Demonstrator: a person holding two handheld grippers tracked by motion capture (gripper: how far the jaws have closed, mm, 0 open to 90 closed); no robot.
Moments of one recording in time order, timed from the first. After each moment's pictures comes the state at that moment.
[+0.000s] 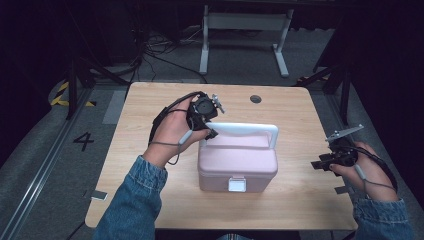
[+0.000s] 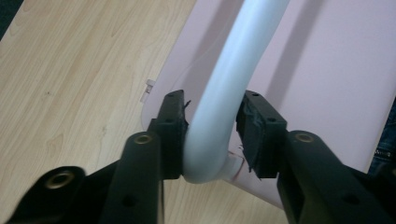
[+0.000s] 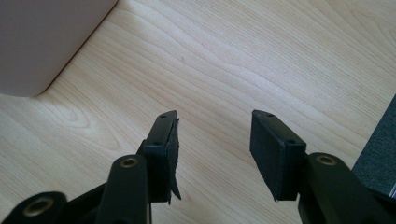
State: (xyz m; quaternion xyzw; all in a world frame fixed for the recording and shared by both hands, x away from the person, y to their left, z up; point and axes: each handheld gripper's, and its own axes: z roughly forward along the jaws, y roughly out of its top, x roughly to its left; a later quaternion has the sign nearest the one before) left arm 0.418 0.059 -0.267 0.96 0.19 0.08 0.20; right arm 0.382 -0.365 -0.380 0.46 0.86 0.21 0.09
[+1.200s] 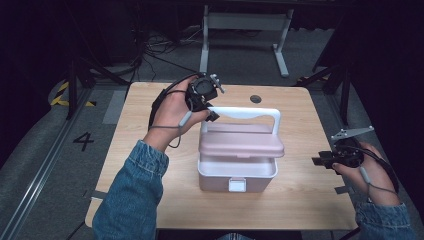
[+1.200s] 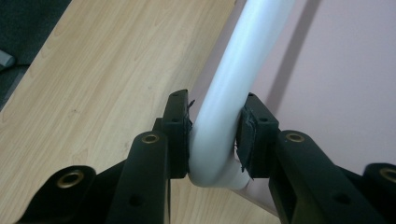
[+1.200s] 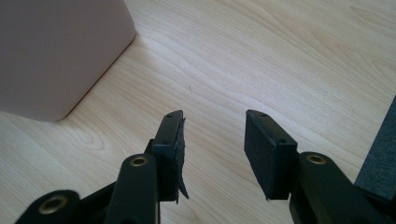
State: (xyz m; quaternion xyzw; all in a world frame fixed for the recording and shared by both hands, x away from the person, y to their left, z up) left arm 0.447 0.062 -0.237 0.95 0.20 0.09 0.23; right arm 0.372 -0.369 -0.371 0.46 0.84 0.27 0.11
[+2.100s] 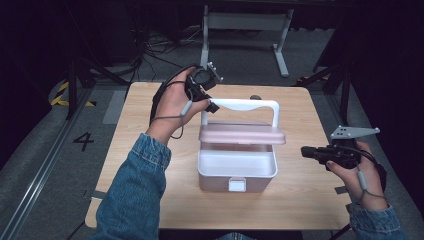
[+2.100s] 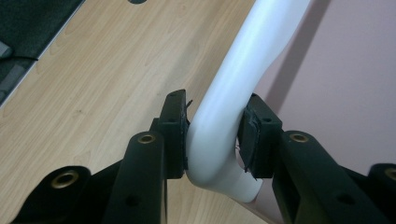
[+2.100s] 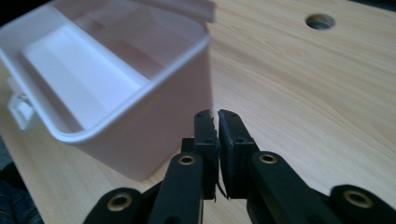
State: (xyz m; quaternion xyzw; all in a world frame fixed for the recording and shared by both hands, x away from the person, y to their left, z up) left arm 0.468 0.066 -0.235 0.94 0.24 0.07 0.25; right arm 0.354 -0.333 -0.343 0.38 0.82 0.42 0.11
